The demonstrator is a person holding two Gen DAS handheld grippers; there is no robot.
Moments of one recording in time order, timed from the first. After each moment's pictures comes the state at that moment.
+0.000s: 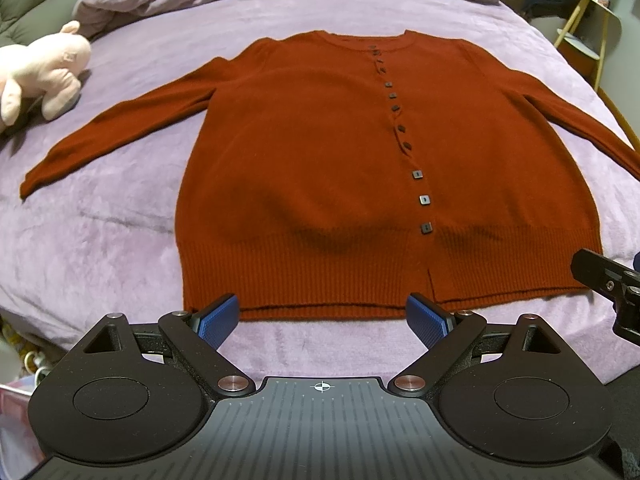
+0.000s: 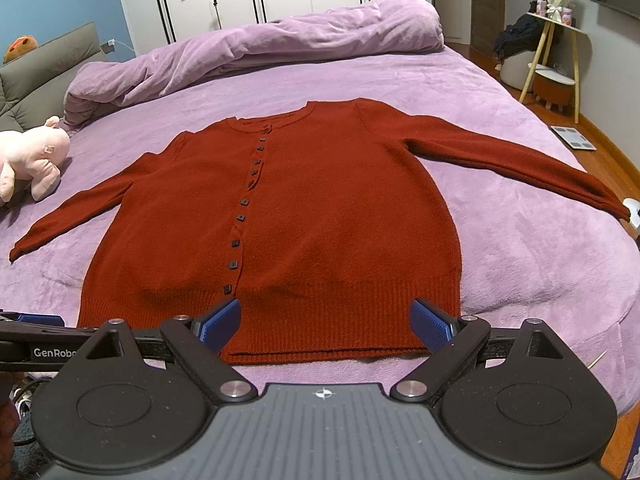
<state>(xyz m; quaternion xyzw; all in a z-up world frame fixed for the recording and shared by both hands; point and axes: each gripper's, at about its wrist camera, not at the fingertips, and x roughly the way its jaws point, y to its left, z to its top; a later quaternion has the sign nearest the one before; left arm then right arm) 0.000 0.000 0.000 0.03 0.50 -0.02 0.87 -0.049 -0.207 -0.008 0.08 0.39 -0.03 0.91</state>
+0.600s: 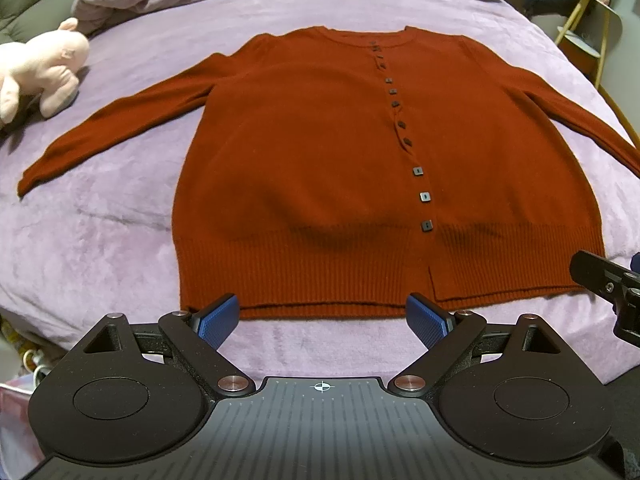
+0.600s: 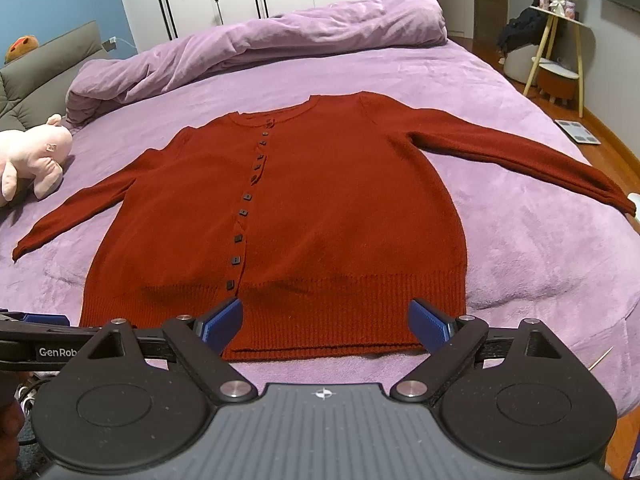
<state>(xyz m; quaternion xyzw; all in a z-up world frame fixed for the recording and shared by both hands) -0.002 0.000 -0.007 0.03 0.50 -0.02 0.86 -0.045 -0.206 -0.014 0.09 0.40 -0.03 0.91</state>
